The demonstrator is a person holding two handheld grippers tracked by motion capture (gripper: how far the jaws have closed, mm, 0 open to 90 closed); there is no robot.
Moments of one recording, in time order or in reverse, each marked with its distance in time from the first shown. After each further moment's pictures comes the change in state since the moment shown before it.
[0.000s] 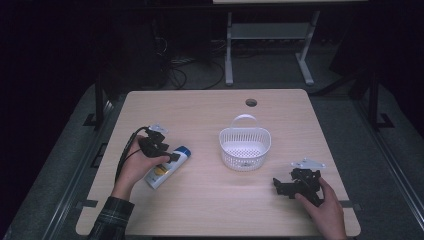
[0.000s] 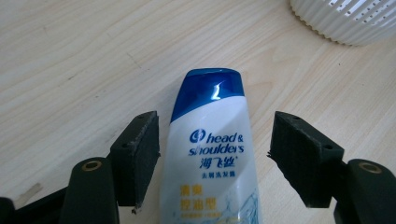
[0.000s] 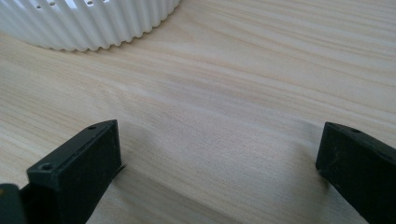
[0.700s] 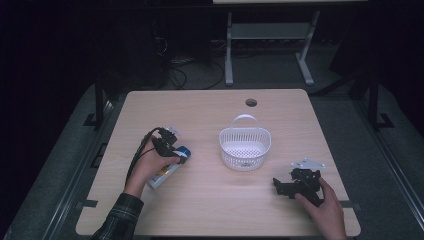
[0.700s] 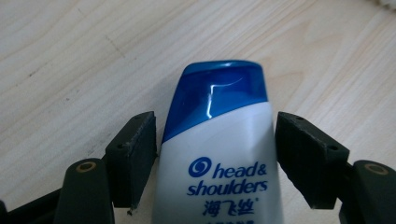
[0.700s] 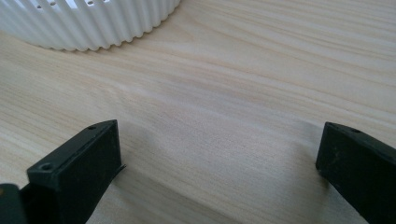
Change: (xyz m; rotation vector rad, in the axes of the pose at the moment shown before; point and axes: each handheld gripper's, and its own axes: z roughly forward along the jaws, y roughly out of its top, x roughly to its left) left arm -0.003 0.010 0.040 0.145 0.040 0.026; right arm 0.000 0.000 0.000 0.000 0.001 0.000
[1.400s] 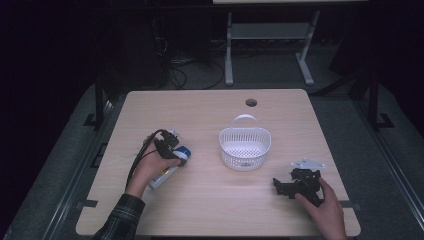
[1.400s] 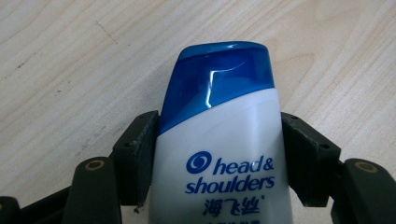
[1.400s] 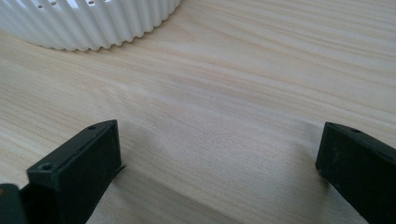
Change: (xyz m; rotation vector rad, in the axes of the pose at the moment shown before) left arm -0.006 0.000 0.005 0.045 0.027 0.031; right arm 0.000 0.000 0.000 0.000 0.001 -0.002
